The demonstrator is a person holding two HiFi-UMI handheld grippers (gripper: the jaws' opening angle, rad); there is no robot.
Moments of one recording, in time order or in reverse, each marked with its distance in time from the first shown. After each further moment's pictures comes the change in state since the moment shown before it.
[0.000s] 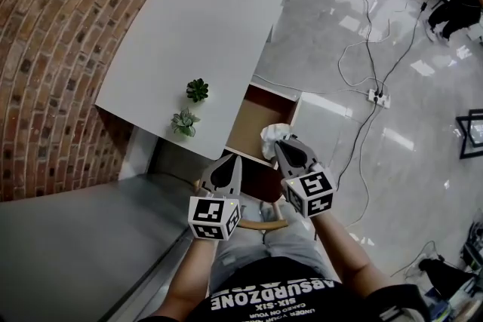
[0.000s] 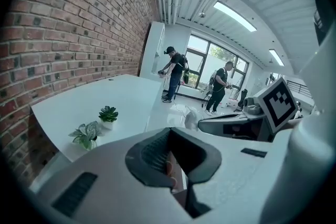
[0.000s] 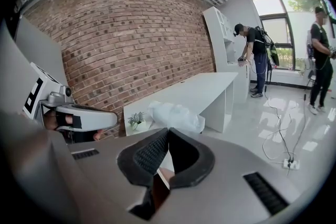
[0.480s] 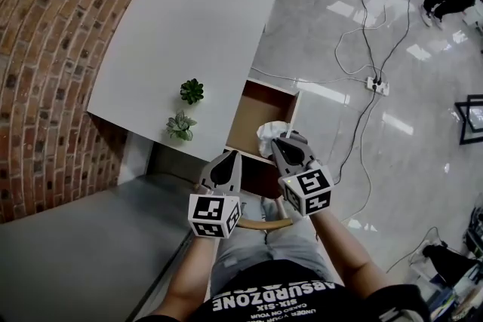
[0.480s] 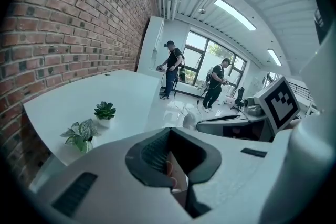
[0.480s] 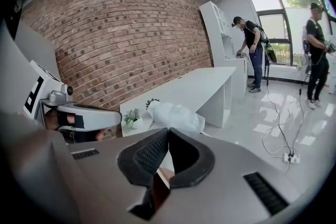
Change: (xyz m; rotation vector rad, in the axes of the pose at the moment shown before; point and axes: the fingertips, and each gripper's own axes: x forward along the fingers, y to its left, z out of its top) left arm 0.027 0.017 -0.009 0.001 0.042 -0.040; right arm 0.028 -0.005 -0.013 0.036 0.036 -0.021
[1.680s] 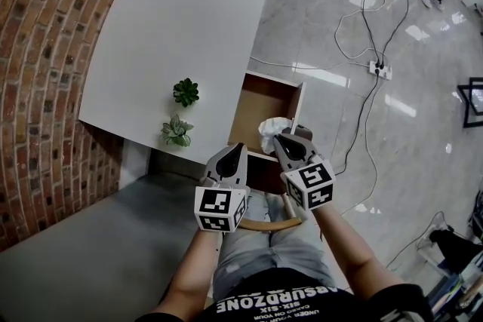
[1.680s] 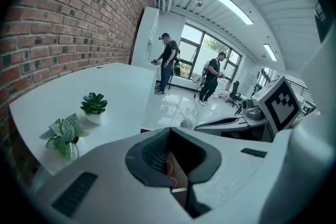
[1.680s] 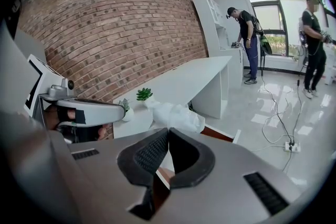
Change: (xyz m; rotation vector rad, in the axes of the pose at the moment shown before) left arm 0.049 0.018 -0.021 0.035 0.073 -0.058; right arm 0.043 -0.020 -0.035 0.065 0.065 -0.027
